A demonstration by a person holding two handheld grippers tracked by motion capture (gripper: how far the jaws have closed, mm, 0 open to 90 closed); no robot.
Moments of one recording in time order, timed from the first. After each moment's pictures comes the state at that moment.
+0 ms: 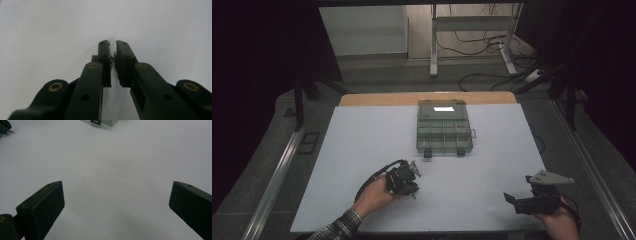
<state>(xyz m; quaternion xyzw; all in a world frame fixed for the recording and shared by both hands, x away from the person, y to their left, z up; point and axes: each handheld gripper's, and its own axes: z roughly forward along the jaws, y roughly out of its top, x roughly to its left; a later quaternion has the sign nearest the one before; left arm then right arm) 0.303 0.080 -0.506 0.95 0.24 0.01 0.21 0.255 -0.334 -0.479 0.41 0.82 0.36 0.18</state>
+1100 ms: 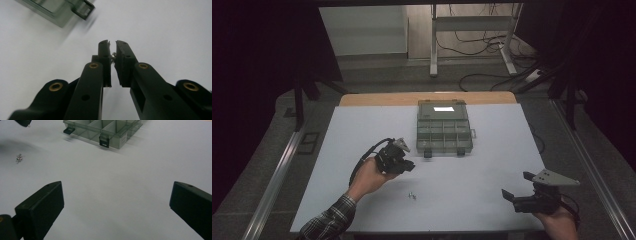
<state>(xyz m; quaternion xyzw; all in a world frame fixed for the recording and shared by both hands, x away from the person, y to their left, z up) 0.339 0.113 -0.463 0.91 0.29 0.02 0.29 0.252 -0.330 -0.470 0.39 0.79 0.43 0.19</state>
